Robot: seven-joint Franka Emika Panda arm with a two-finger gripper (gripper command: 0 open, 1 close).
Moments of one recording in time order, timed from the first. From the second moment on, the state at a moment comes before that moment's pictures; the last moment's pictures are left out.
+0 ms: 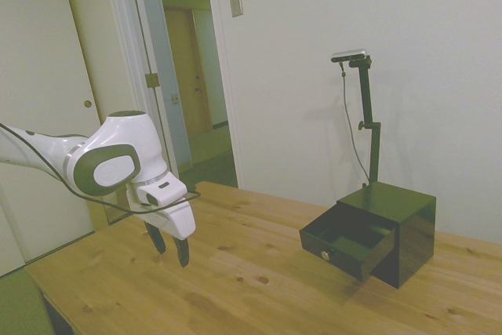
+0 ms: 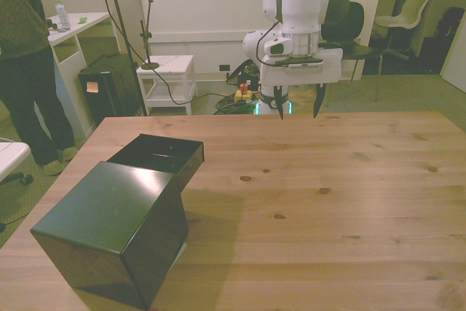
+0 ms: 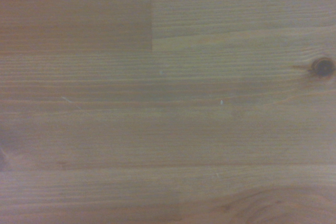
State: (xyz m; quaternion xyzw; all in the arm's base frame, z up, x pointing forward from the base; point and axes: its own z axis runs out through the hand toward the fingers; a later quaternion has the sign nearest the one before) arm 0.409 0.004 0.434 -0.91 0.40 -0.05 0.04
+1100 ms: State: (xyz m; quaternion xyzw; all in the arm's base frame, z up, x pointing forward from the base) arm 0.473 -0.203 0.460 -0.81 0.58 -0.08 0.06
